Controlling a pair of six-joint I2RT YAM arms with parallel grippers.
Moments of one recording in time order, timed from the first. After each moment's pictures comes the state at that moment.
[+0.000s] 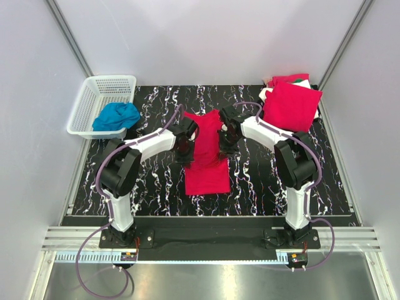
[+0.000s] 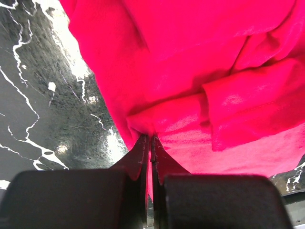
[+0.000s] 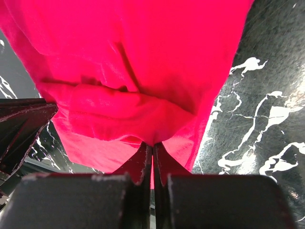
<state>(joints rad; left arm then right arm) -0.57 1.88 1.29 -0.69 0.08 -0.48 0.53 2.00 1.52 -0.78 -0.23 0.50</state>
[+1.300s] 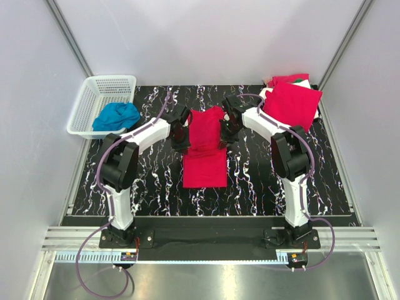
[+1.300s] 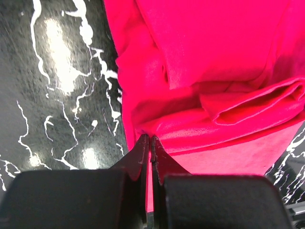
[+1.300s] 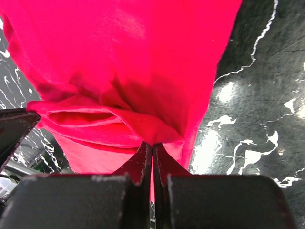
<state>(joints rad) -0.47 1.94 1.43 -0.72 0.07 -0.53 0.45 2.14 1.71 -0.81 -0.26 0.48</state>
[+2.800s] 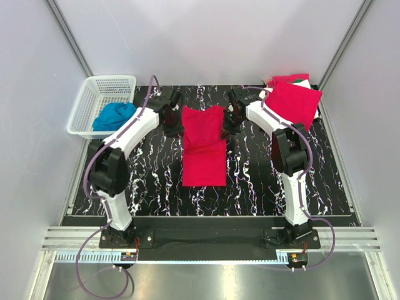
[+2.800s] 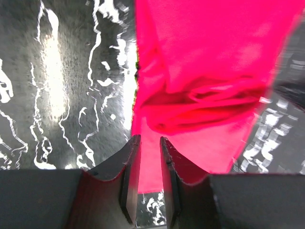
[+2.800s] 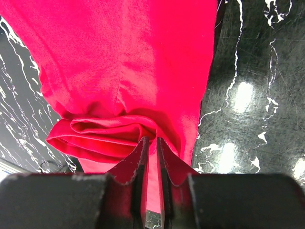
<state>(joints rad) -0.41 1.89 1.61 -0.87 0.01 -0.61 0.39 2.22 1.86 -0.82 -0.28 0.53</state>
